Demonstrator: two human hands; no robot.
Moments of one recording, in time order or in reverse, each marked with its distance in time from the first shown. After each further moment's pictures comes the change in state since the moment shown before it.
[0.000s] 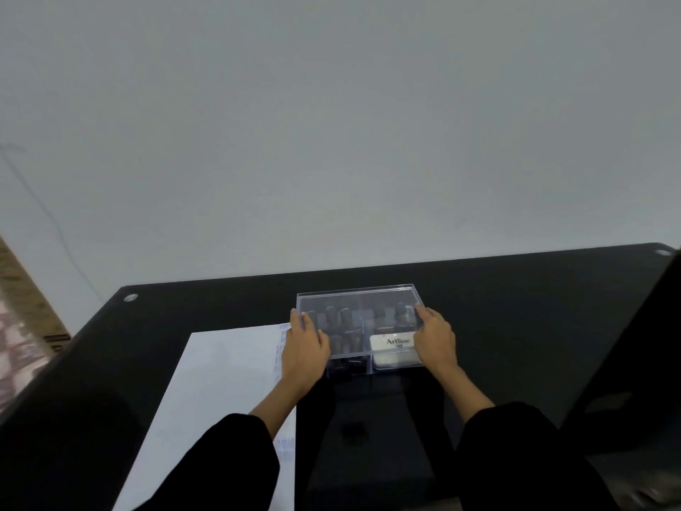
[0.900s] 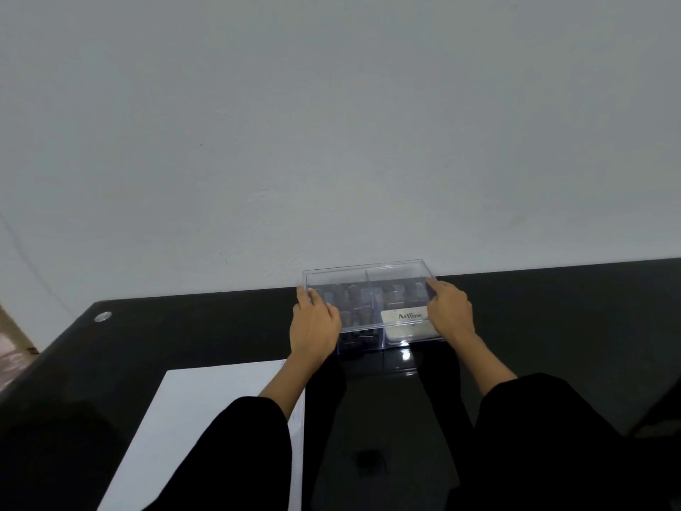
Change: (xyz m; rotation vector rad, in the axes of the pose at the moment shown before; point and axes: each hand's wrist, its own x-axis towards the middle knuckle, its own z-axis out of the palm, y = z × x) left_hand 0.138 -0.010 0.026 0.089 0.055 -0.003; right_hand 0.134 -0.026 0.046 -0.024 -0.015 -0.047
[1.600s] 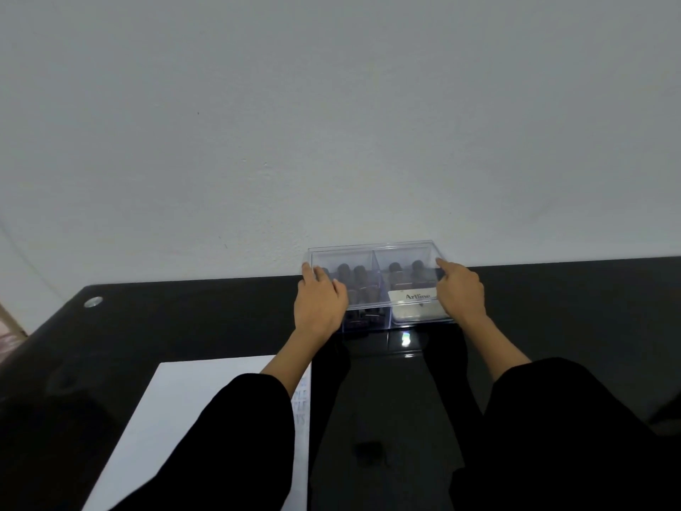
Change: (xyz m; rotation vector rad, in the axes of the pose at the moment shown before) left_hand 0.034 -0.006 0.008 -0.027 0.029 0.023; right_hand 0.028 -0.007 0.013 -0.004 0.021 0.002
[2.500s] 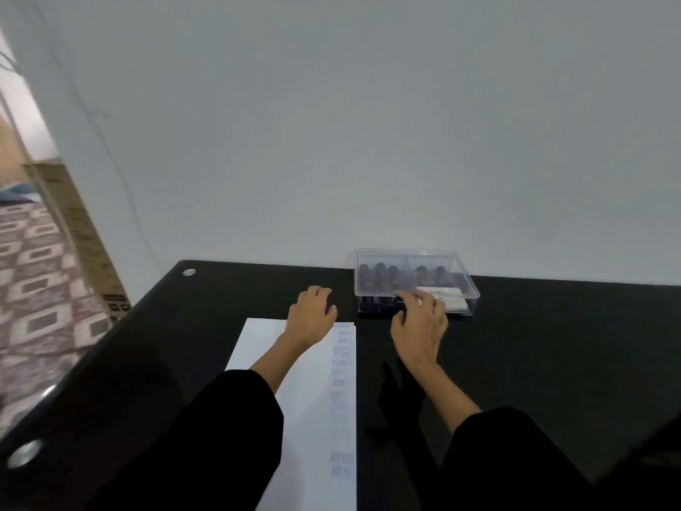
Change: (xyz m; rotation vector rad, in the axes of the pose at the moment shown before) left_hand -0.091 -0.062 -0.091 -0.036 -0.136 0.014; right_hand -0.149 -0.089 0.013 0.021 0.128 -0.132
